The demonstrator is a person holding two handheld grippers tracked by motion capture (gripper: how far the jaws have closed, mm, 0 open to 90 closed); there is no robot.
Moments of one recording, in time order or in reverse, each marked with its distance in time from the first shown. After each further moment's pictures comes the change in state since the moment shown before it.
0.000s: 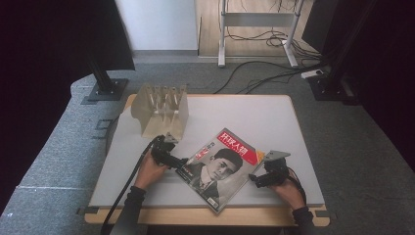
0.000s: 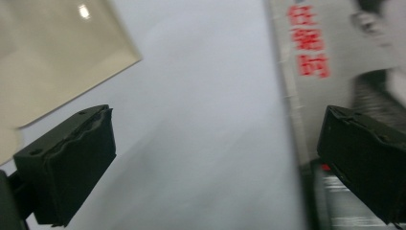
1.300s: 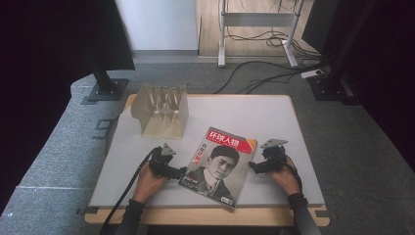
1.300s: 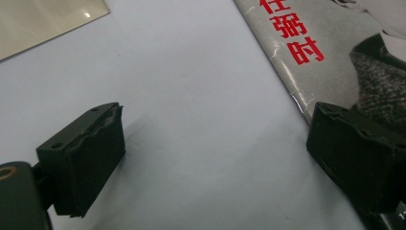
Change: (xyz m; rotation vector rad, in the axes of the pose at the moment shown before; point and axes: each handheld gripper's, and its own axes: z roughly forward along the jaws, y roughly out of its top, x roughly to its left) left arm -0.031 -0.033 -0.005 -0.051 -0.001 -0.020; right arm -0.028 0.023 0.019 0.026 -0.053 0.033
